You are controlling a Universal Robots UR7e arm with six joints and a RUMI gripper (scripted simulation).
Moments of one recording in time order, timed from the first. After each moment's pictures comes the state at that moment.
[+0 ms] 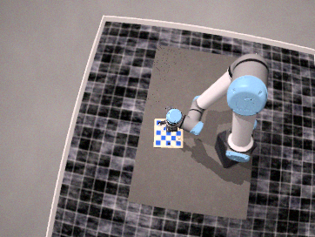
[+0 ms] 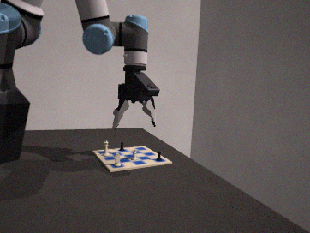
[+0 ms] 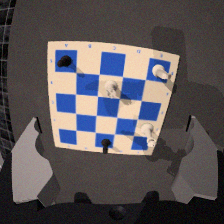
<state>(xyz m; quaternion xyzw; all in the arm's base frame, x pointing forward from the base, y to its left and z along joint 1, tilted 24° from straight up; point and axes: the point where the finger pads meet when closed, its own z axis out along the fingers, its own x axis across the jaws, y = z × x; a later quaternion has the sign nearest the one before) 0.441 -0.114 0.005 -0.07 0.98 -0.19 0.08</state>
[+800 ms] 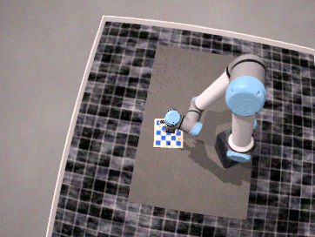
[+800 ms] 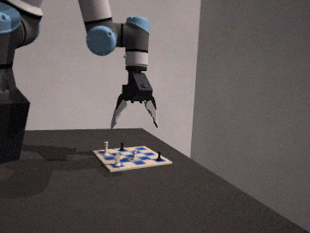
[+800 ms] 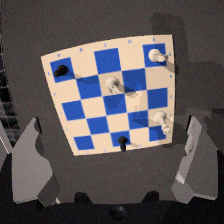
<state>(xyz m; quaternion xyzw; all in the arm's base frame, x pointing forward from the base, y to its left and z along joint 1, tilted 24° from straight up) 0.443 -0.108 0.002 0.06 0.98 -0.18 0.10</state>
